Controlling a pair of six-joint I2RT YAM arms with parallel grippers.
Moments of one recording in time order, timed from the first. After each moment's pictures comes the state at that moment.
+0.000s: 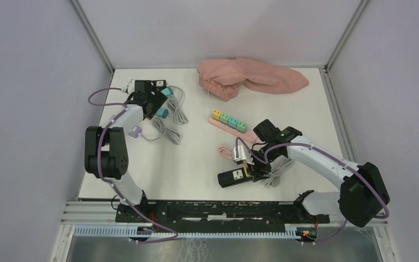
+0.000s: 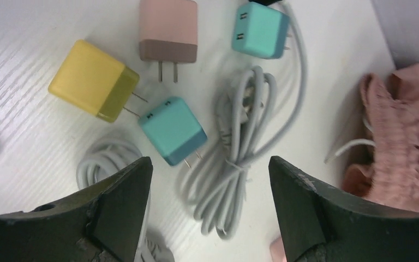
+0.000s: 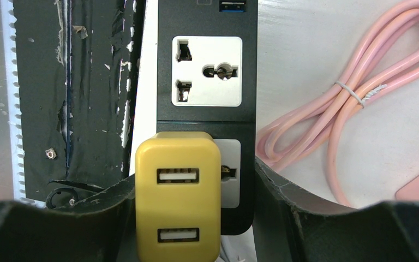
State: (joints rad) left arm -0.06 1.77 1.17 -0.21 -0.16 -0.89; right arm 0.61 1.29 0.85 -0.92 -0.62 -1.01
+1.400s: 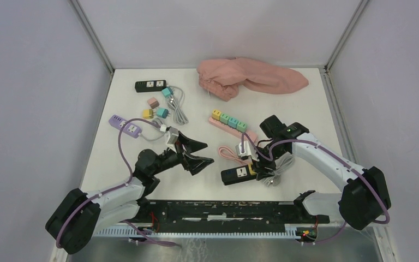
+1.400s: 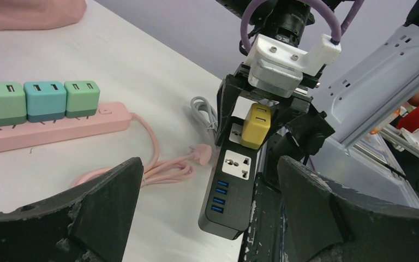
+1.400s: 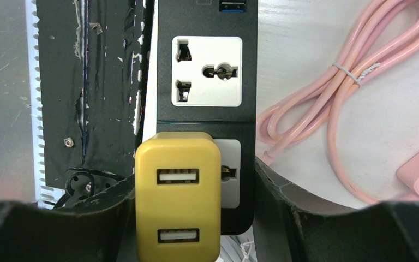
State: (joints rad) left arm -0.63 0.98 0.15 1.04 0.55 -0.56; right arm 0.53 1.27 0.90 -1.04 -0.66 -1.06
